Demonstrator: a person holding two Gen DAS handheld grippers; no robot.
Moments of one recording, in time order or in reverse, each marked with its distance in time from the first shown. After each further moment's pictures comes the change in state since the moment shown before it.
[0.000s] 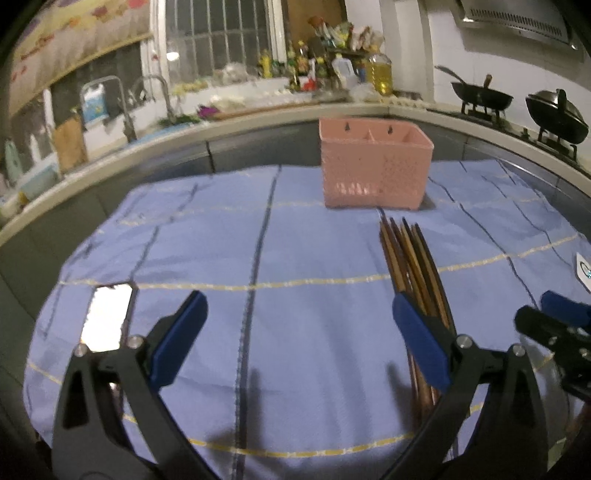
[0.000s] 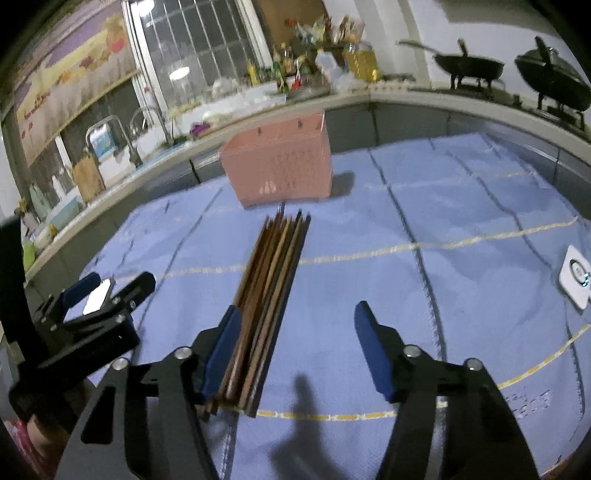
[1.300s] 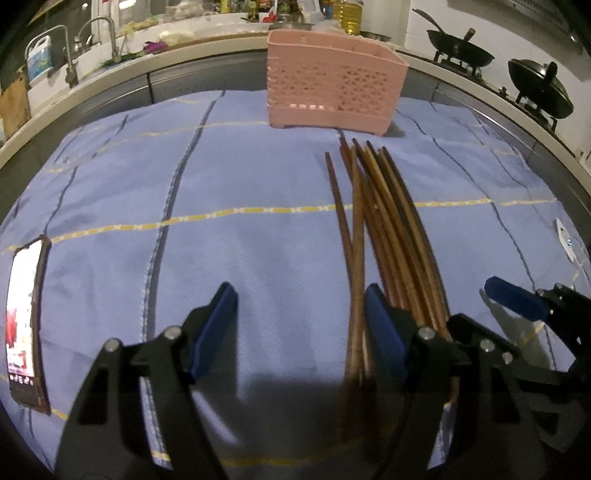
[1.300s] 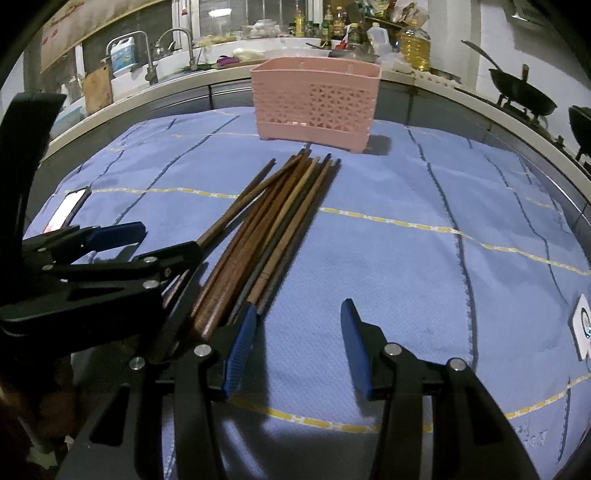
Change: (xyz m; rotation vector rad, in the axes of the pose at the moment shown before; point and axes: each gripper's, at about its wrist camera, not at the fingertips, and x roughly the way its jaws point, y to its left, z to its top) left arm 0.061 -0.016 -0.004 0.011 0.242 -0.182; right arm 0.043 0.032 -0.014 -0.269 0.113 -0.081
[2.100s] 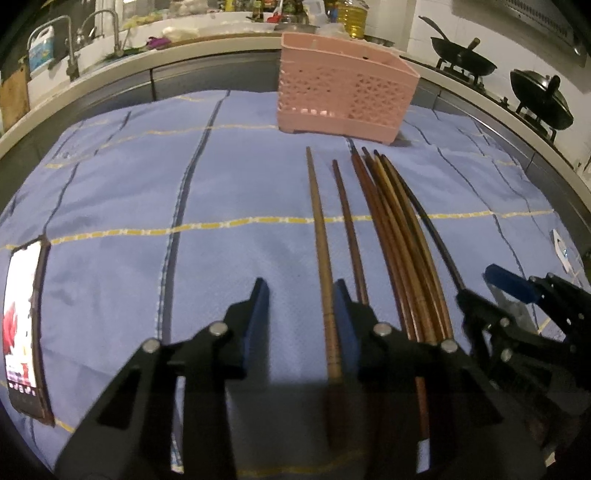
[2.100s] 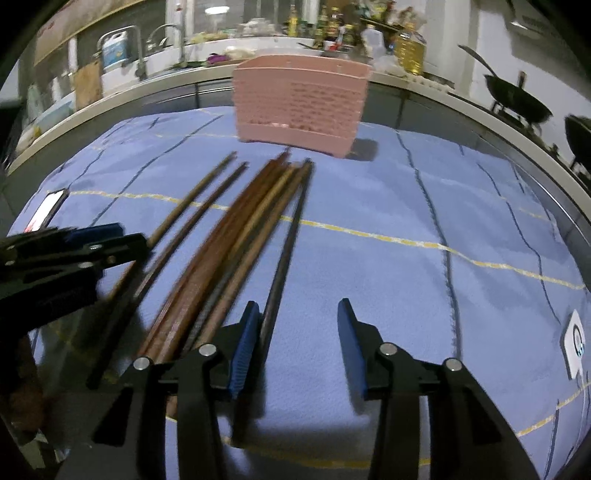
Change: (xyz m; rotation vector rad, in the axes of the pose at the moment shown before) left arm -0.001 0.020 0.006 -0.036 -0.001 -0.042; right arm 0.015 -0.026 0.009 0.020 0.001 -0.077
